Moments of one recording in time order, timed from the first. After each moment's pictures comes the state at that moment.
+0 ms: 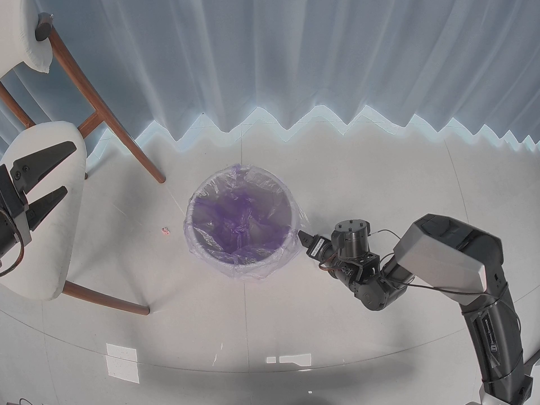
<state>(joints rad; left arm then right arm) -0.09 1.01 -0.63 -0.41 -0.35 -0.72 0.36 2.58 -1.32 -0.91 -0.20 0.70</state>
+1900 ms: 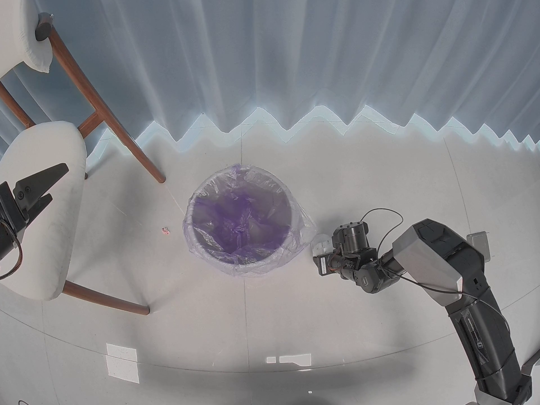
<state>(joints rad) 0.10 1.02 -0.59 -0.39 -0.44 -0.54 0.25 2.77 -1.66 -0.51 -0.11 0.05</state>
